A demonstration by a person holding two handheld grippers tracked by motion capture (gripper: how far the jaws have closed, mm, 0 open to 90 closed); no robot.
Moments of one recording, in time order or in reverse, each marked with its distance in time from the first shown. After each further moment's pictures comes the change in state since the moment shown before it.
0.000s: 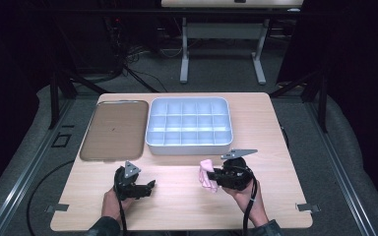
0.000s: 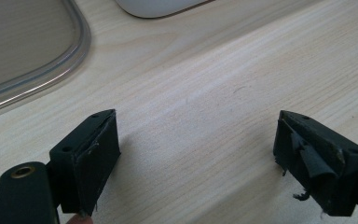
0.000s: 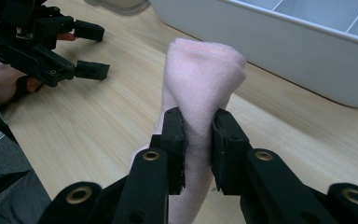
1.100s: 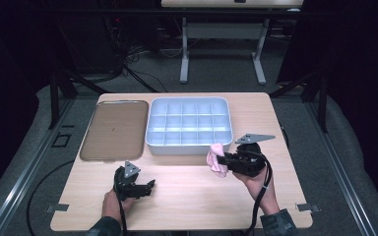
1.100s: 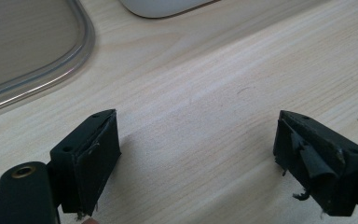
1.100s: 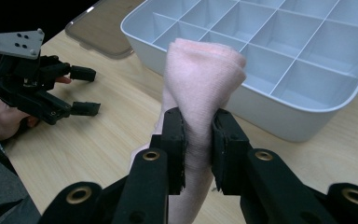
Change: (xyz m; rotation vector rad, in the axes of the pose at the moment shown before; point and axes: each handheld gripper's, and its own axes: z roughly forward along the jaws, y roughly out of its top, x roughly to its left) left arm 0.000 0.000 0.000 -0.003 0.010 -0.013; right arm -0.019 0.030 -0.039 -0.096 -0.038 0.004
